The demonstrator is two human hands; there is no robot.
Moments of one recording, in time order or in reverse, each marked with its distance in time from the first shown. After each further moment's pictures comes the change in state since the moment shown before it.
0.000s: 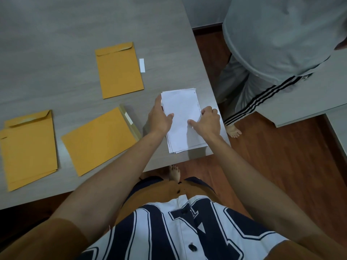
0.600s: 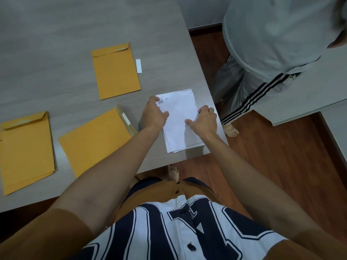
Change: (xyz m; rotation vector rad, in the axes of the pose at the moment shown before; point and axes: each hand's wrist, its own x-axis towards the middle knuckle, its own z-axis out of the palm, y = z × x) left_hand 0.022 -0.011 -0.004 0.161 0.057 0.022; right_hand -0.002 -0.002 0.000 -0.013 0.013 -0.011
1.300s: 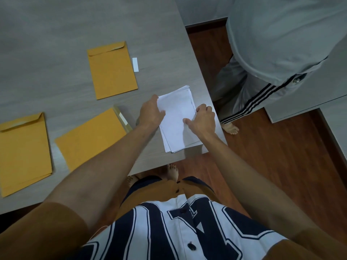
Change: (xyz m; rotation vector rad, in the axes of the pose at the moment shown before) left_hand 0.008 0.001 -0.007 0.197 -0.092 0.171; right_hand 0.000 0.001 0.000 0.001 0.000 -0.019
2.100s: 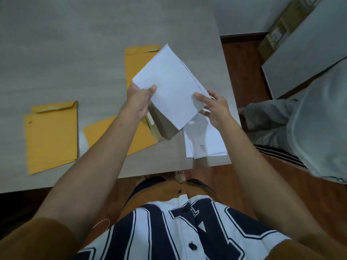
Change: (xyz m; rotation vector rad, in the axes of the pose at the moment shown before) left_hand 0.009 -0.027 -0.117 -1.179 0.246 -0.345; right_hand 0.023 -0.080 -0.029 1.168 -0.374 0.131
